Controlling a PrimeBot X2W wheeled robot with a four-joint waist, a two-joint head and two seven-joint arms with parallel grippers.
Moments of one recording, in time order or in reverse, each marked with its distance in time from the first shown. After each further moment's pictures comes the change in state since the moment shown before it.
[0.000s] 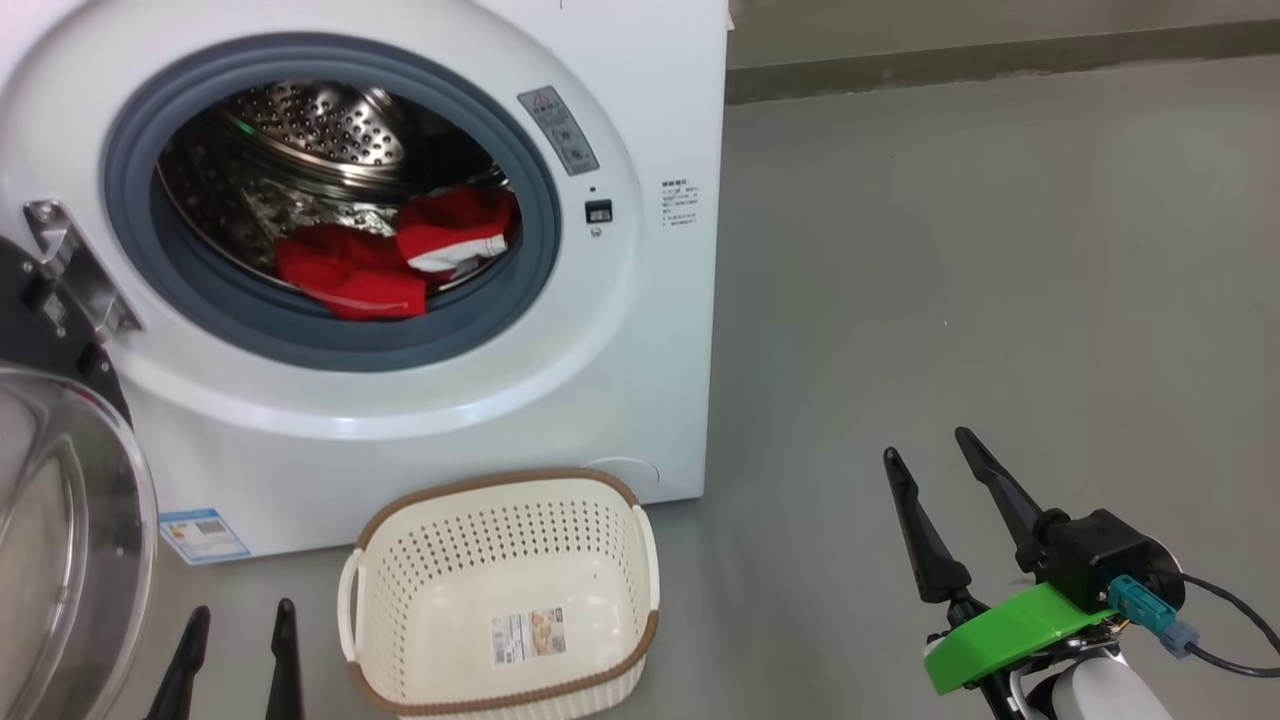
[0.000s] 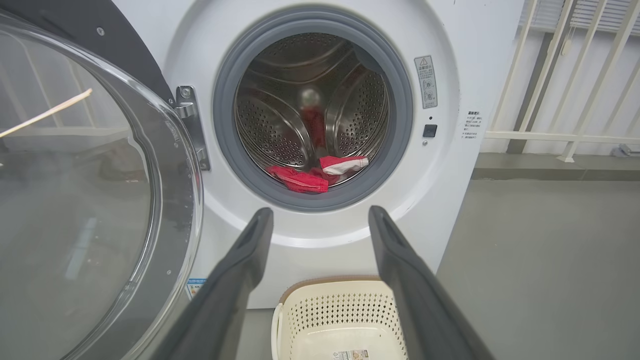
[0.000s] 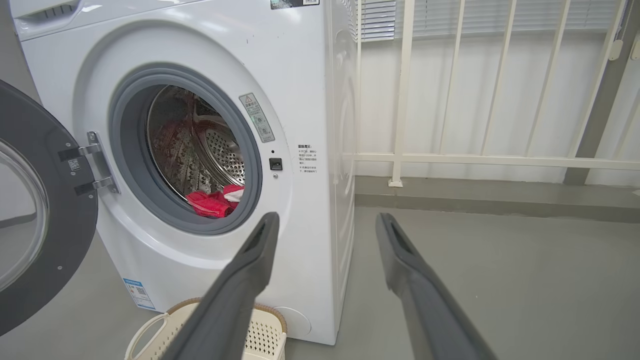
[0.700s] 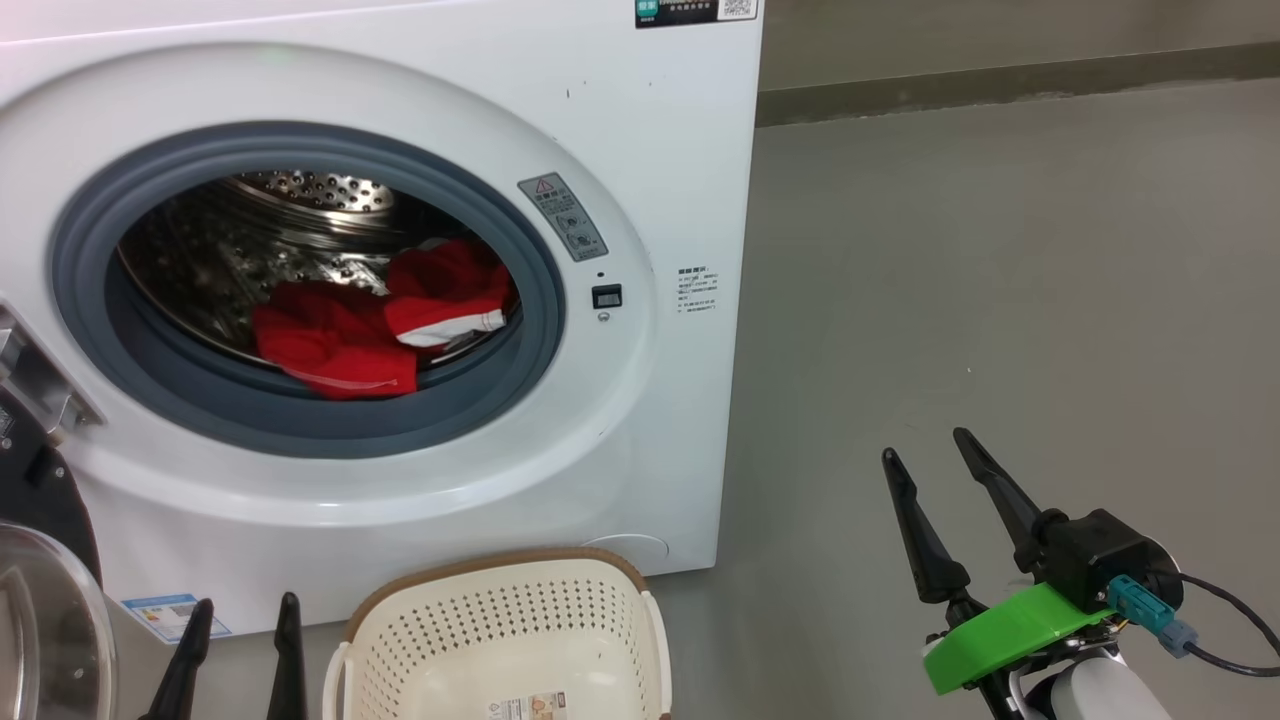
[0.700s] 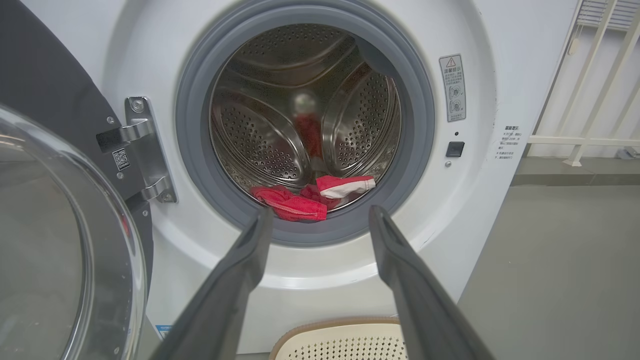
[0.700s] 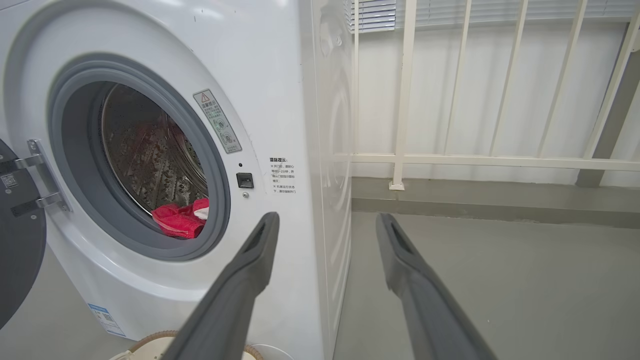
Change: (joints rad) left arm -0.001 -0.001 -0.001 -0.013 0.007 -0.010 0.000; right arm -0.001 0.001 0.002 0.002 0.001 0.000 0.000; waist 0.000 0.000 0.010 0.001
